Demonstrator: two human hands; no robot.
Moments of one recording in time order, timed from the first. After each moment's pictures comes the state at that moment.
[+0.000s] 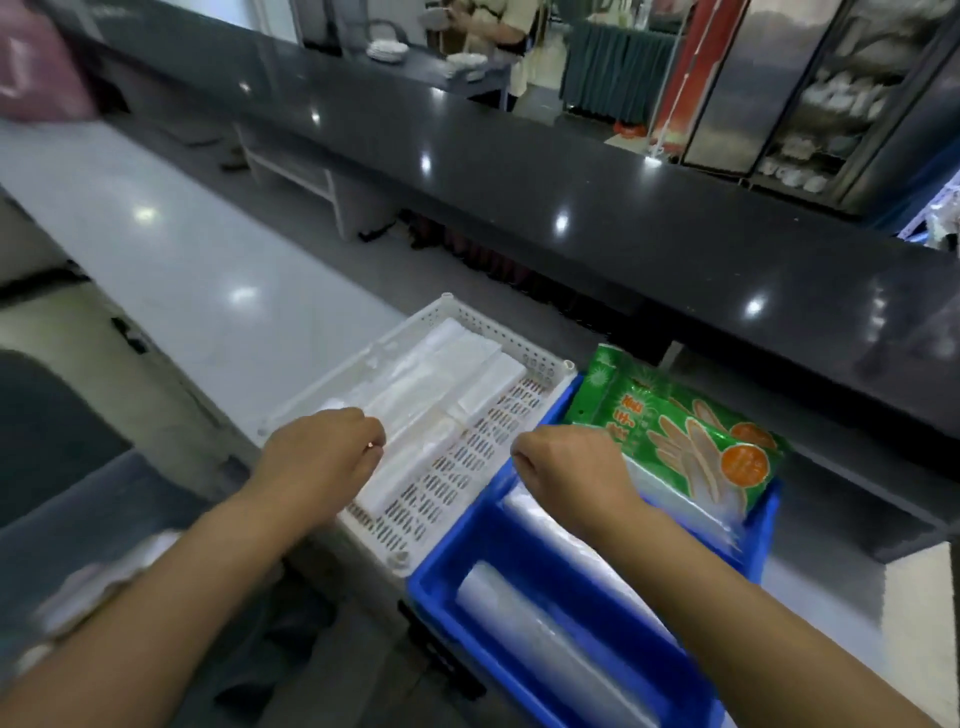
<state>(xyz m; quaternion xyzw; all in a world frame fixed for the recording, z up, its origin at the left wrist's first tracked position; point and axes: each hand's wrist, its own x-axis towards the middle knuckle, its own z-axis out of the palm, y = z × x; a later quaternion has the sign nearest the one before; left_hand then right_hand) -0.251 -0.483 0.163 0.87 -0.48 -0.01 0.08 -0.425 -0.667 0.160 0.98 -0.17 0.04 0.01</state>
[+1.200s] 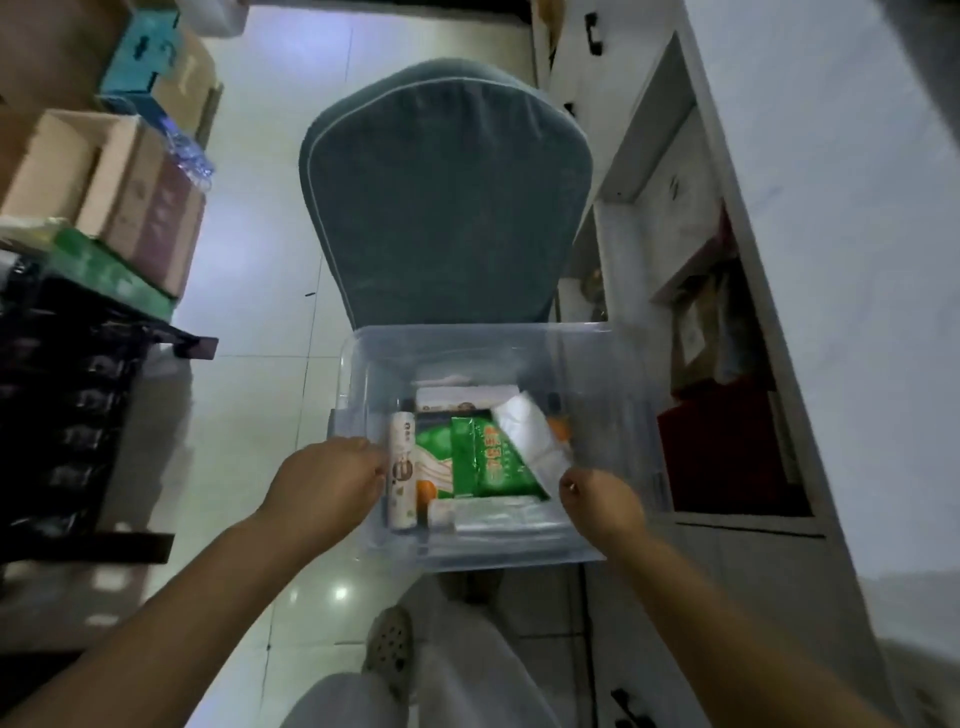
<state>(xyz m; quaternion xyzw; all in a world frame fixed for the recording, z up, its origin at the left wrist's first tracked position) -0.042 -0.020 -0.028 0.98 -0.08 -0.19 0.06 -0.021 -0.321 -0.116 0.95 0.00 -0.28 -0.12</state>
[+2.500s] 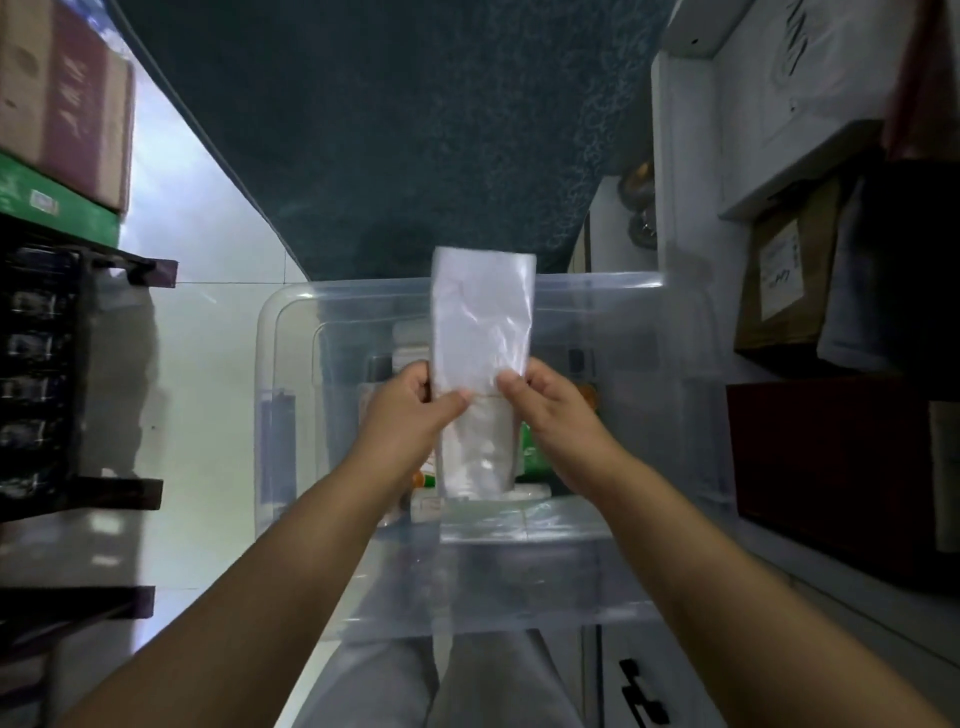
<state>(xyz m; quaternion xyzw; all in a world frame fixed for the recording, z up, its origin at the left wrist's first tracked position) 0.073 -0.109 -0.152 0.69 0.30 -0.23 0.62 0.095 -0.267 -0.178 0.62 -0.10 -0.34 -0.70</state>
